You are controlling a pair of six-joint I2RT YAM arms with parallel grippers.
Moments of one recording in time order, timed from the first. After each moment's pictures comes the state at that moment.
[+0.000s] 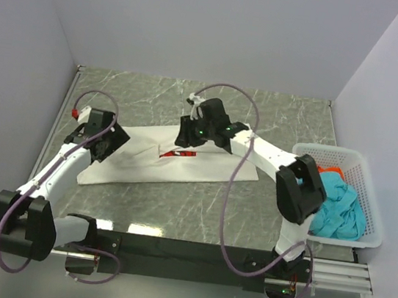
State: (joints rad) left arm -0.15 1.18 0.80 -0.48 -0.23 -0.91; right arm 0.68 1.82 1.36 -0.24 -0.31 0.33
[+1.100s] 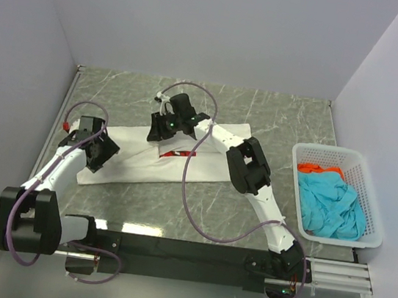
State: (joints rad) left arm 0.04 1.21 0.70 -0.50 -0.14 -0.89; right arm 0.73 2.53 2.09 -0.25 -0.55 0.27
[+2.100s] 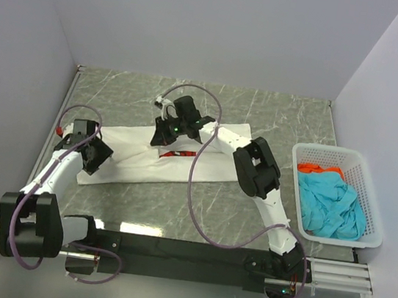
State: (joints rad) left arm 0.10 1.18 0.66 -0.50 -0.13 -0.88; right arm 0.73 2.39 1.88 -0.19 -0.64 0.16
